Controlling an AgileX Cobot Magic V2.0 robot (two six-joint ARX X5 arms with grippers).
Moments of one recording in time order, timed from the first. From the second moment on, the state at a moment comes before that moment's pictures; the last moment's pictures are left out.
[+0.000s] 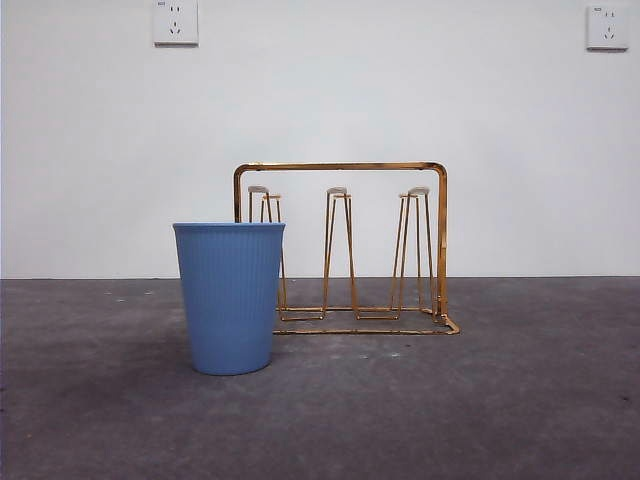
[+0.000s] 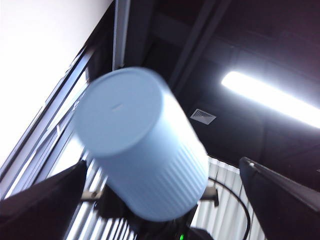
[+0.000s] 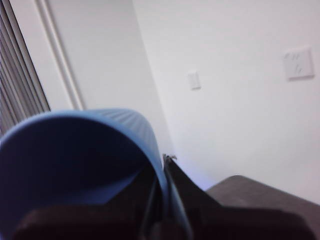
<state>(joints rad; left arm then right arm) -0.79 1.32 1.10 1.18 0.40 -0.95 0.46 1.13 1.61 -0.24 -0.64 0.35</state>
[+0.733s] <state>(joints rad) -0.79 1.34 1.14 1.18 0.36 -0.93 0.55 1.16 1.61 -0.29 -0.58 0.27</state>
